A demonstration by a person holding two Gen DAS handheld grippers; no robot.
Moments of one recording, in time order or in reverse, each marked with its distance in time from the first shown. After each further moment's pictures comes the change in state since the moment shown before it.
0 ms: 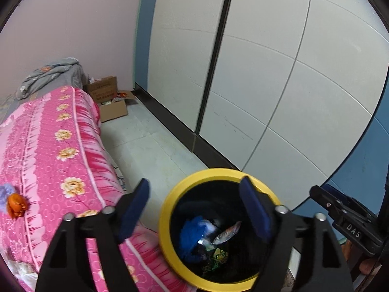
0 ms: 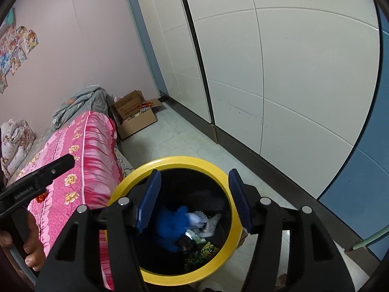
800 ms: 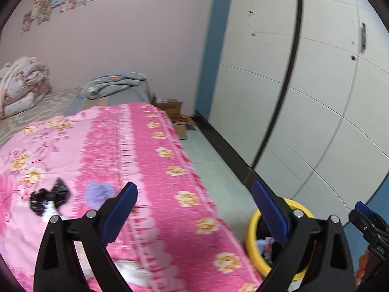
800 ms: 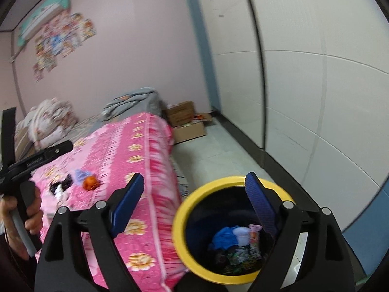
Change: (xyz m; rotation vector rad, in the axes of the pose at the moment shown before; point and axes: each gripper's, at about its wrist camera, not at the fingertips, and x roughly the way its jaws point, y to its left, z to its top) left arm -0.136 0.144 -0.002 -0.175 -0.176 0.268; right arm -0.065 0.111 0.003 -0.213 -0.086 0.272
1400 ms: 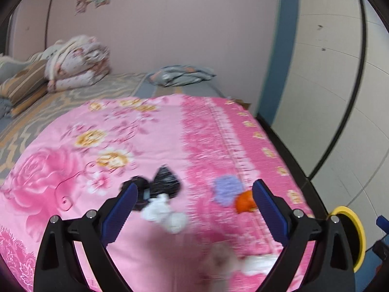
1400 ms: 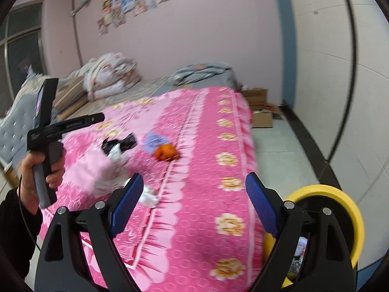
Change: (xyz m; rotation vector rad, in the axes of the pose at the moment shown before) left arm -0.034 0.197 -0.019 -0.158 0.023 0.287; right arm 0.048 0.168 -0.024 -0.274 0.141 0.333
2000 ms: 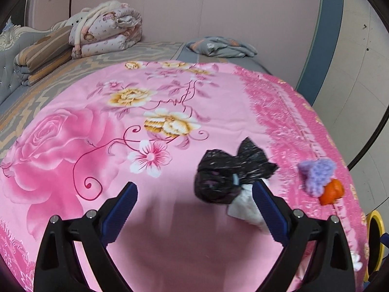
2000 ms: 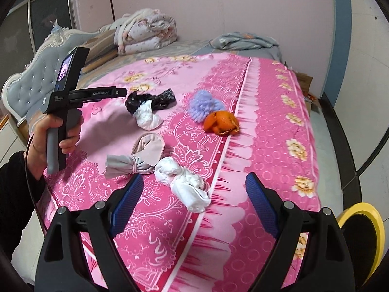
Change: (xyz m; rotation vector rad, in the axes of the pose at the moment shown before) left arm 0.083 0.109 -0.028 -0.098 0.146 0.132; right arm 0.117 0.079 -0.017 -0.174 0.204 0.145
